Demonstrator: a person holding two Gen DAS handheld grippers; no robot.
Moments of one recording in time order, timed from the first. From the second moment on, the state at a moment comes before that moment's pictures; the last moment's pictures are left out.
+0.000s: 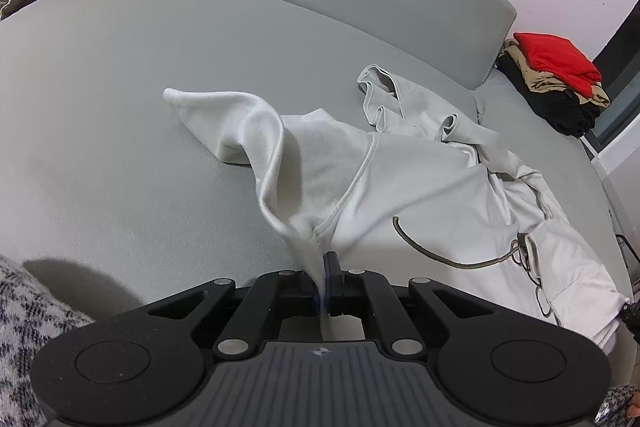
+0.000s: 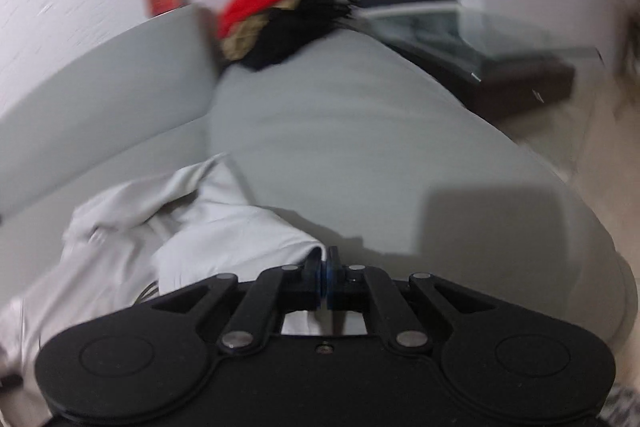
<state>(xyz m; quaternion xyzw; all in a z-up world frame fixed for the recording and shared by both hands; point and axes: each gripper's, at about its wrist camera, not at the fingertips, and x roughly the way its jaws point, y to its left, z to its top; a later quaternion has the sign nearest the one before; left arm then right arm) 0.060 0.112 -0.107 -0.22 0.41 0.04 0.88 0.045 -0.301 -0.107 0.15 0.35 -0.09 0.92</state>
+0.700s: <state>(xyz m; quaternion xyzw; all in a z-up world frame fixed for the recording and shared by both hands) 0.061 0.093 -0.105 -0.17 0.41 0.01 0.90 0.010 -0.317 -0.112 0.20 0.37 -0.01 0.91</state>
